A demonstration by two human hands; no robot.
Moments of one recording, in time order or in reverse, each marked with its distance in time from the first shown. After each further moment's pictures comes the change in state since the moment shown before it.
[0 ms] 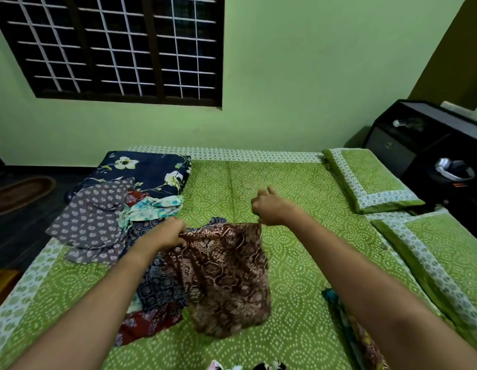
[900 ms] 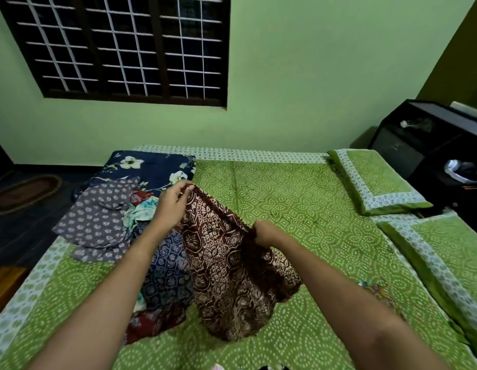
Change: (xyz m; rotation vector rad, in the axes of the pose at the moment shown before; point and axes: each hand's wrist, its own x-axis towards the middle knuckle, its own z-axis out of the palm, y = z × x) left_hand -0.011 0.033 -0.047 -0.778 0.655 0.021; right_hand 0.022 -0.034 0.059 0.620 -0.029 0.389
